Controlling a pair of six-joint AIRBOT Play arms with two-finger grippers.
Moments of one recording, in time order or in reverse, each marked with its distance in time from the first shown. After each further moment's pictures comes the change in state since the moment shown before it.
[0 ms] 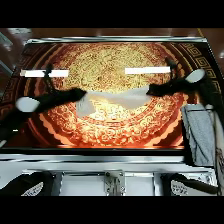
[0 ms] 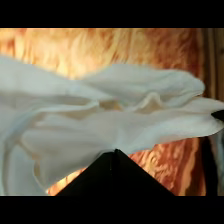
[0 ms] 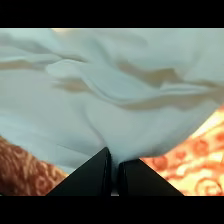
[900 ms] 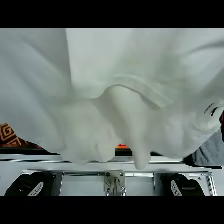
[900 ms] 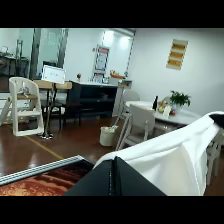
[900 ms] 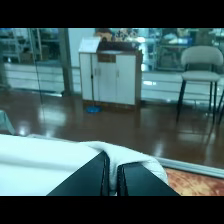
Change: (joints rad) left arm 0.029 0.430 0.552 0.091 -0.277 0.043; right arm -0.009 0.723 0.348 -0.186 -0.093 0.169
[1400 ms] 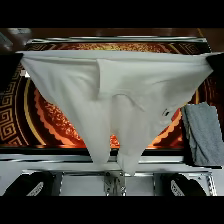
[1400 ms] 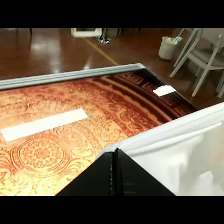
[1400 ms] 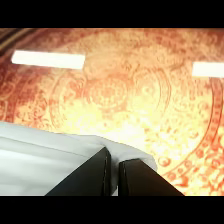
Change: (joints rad) left arm 0.000 -0.102 -0.193 0.370 -0.059 -0.187; right arm 0.001 -0.236 -0.051 -0.166 0.345 0.141
